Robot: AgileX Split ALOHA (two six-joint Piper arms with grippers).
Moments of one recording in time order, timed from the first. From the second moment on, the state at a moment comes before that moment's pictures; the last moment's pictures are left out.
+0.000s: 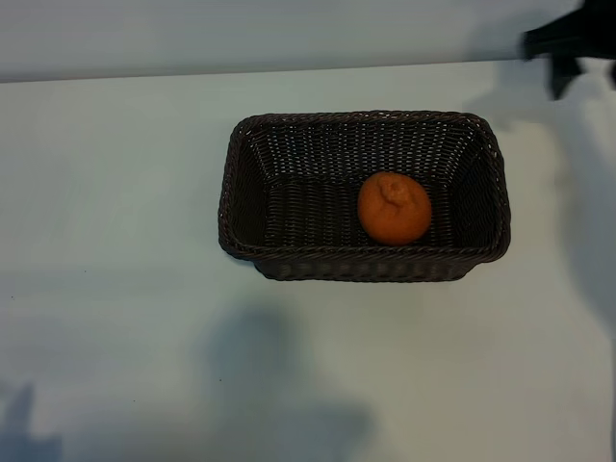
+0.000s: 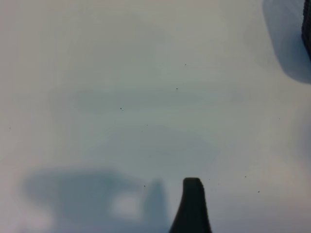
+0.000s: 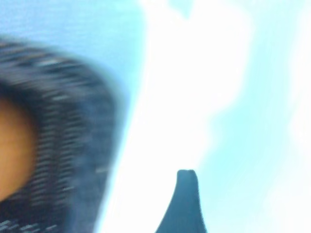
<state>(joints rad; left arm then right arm) 0.02 -0.01 -0.50 -0.05 1.09 0.02 -0.05 1.95 -1.75 -0.04 1.22 0.02</state>
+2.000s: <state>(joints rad) 0.02 -0.01 -0.50 -0.05 1.09 0.02 -0.34 0.54 -1.29 0.13 1.14 -0.09</state>
